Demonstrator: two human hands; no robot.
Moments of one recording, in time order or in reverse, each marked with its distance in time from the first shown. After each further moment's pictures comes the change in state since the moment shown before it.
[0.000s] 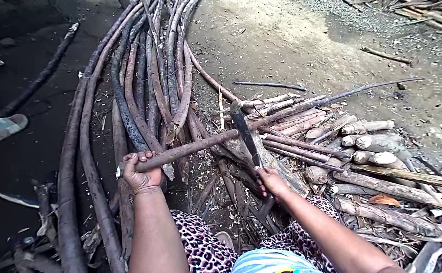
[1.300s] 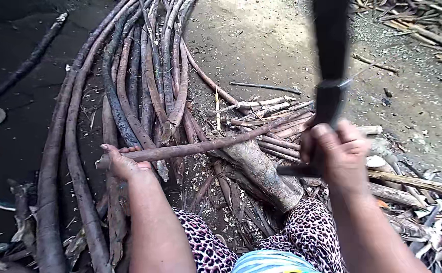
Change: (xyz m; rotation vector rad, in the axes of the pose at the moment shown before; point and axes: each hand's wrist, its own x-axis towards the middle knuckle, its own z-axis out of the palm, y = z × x) left_hand 0.027 0.000 0.038 0.163 0.555 0.053; right_hand -0.113 -0.121 -0.036 -0.115 0.162 -1.158
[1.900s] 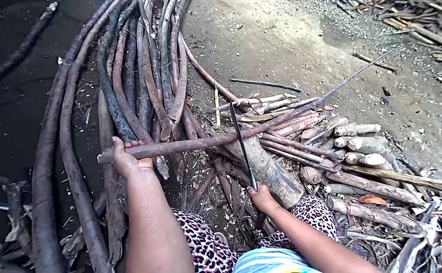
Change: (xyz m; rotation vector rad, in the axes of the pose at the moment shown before) left_hand -0.002 -0.001 -0.001 -0.025 -0.101 -0.066; right_hand -0.114 0.157 0.086 -0.322 -0.362 1.183
